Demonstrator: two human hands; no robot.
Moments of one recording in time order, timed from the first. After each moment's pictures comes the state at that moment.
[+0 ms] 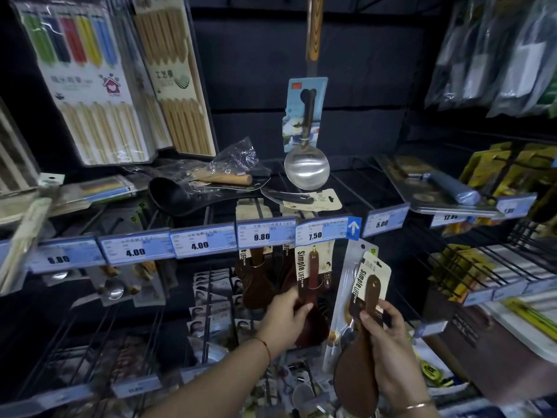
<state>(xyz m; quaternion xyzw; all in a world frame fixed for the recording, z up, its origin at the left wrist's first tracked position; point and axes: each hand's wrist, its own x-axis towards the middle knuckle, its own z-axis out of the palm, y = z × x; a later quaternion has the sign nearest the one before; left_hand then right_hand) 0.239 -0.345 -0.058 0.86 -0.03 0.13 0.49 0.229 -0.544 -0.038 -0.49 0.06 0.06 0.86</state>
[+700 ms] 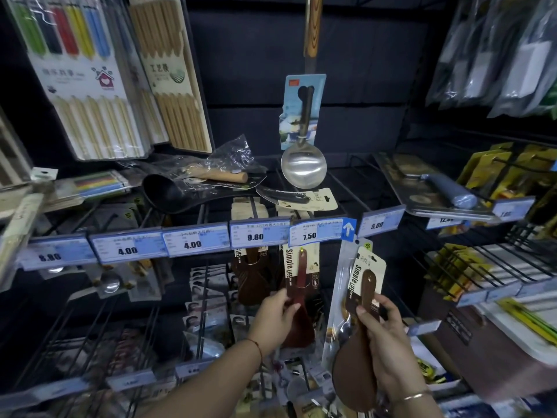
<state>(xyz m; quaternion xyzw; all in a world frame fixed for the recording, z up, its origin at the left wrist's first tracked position) 0.234 -0.342 -0.059 0.88 0.04 0.10 0.46 0.240 -0.556 -0.035 -0.51 0.06 0.09 0.85</state>
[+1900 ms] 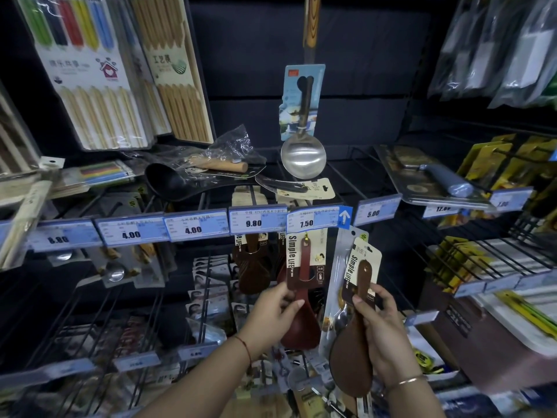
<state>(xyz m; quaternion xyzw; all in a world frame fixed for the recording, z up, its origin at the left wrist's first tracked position) 0.201 -0.351 -0.035 0.87 -0.01 0.11 0.49 0.236 -0.559 -0.034 -0.53 0.05 0.10 0.84</state>
